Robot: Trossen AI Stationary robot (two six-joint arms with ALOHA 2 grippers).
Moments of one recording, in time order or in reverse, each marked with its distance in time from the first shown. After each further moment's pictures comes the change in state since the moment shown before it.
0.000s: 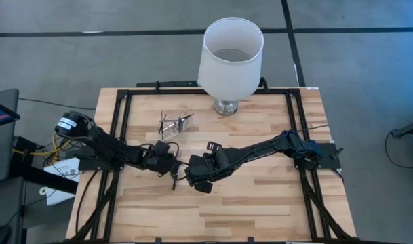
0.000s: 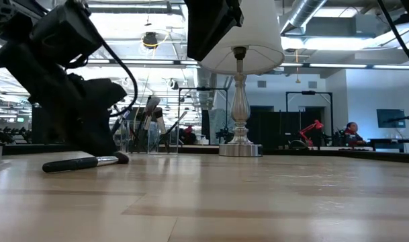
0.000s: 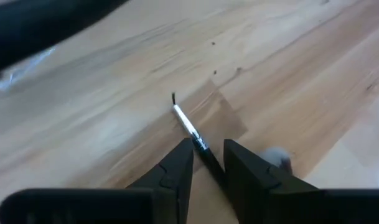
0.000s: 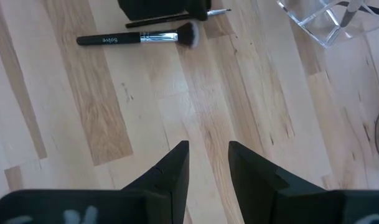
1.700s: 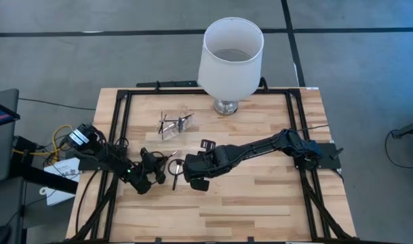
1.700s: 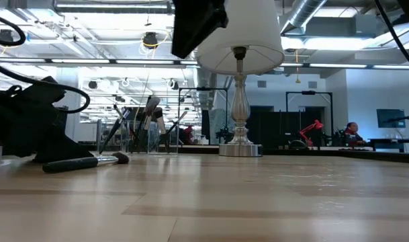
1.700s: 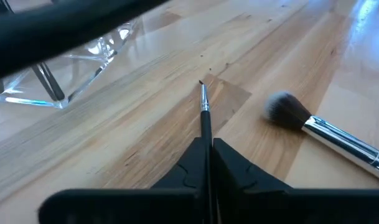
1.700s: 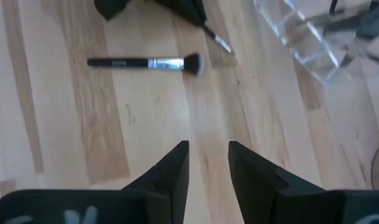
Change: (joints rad) left arm -0.378 0.240 -0.261 0.448 -0.494 0.076; right arm -0.027 0.000 0.000 0.105 -0.004 -0.147
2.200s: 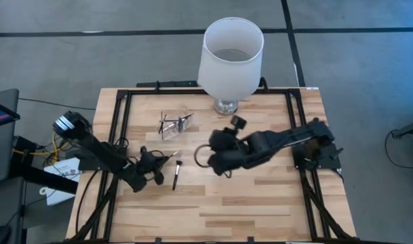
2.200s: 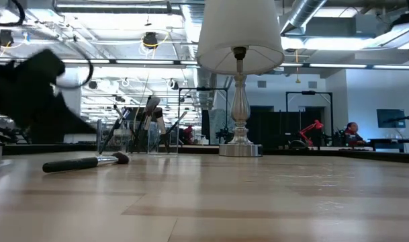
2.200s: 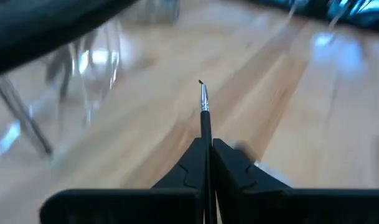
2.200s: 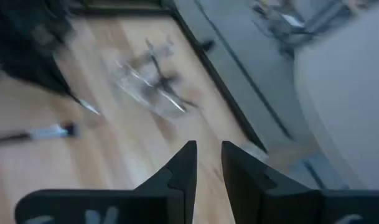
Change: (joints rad) left arm -0.004 -0.310 0.003 0.011 -0.023 0.238; right arm 0.059 -0.345 -0.164 -0.110 0.515 0.128
